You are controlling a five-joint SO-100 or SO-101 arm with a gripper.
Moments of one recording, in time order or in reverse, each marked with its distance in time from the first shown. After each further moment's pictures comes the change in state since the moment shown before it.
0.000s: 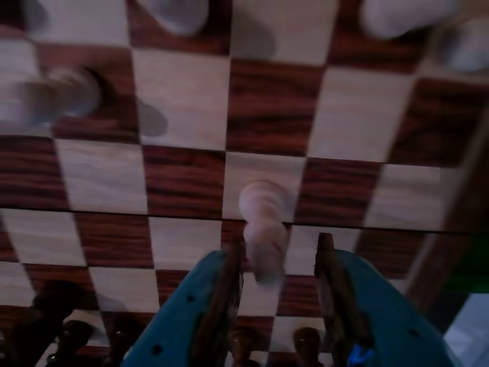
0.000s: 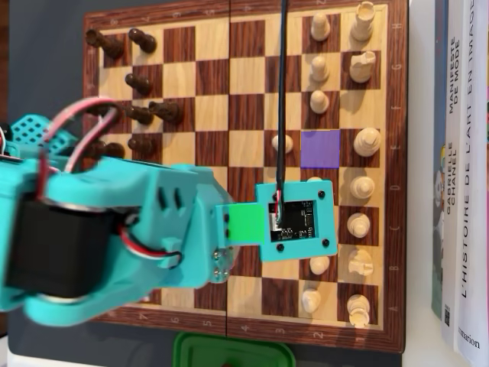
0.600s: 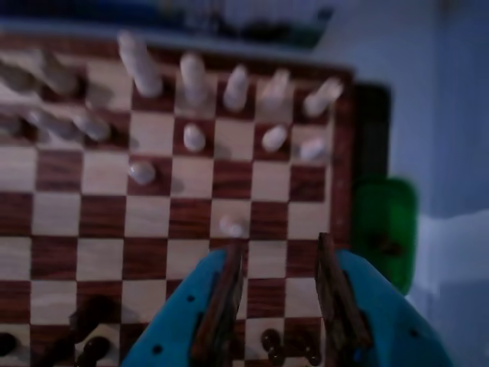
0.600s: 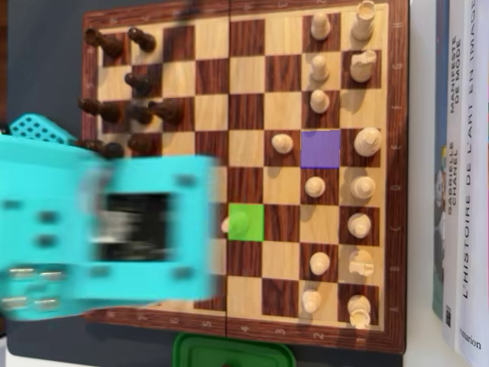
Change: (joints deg) arm 0.0 31.0 0.6 0.1 0.0
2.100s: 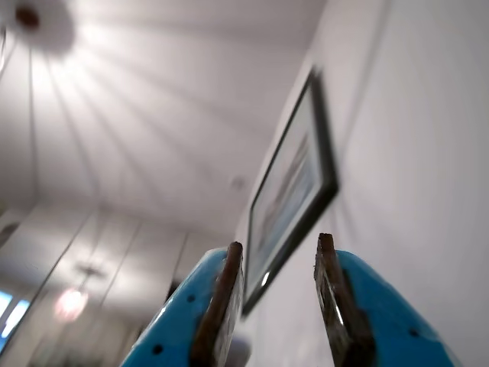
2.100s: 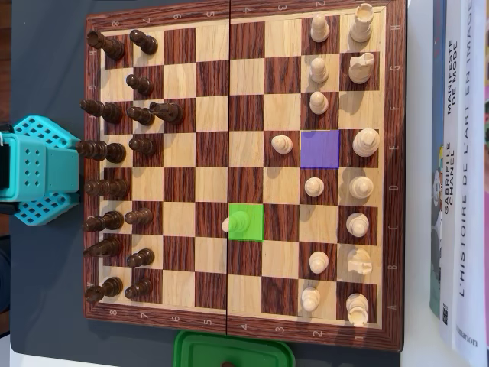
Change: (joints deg) arm -9.3 69.3 80.7 -142.6 0.0
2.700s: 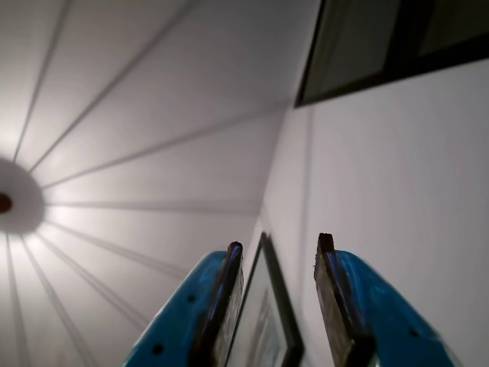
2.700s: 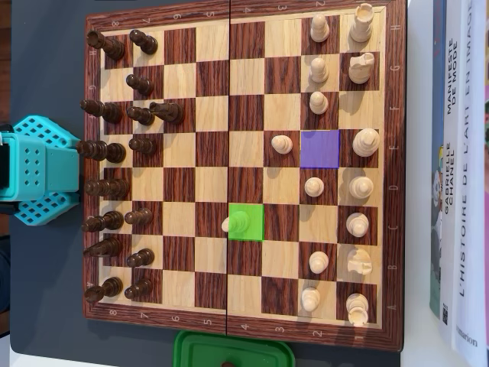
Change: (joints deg) arm -0.7 0.1 5.9 -34.8 0.0
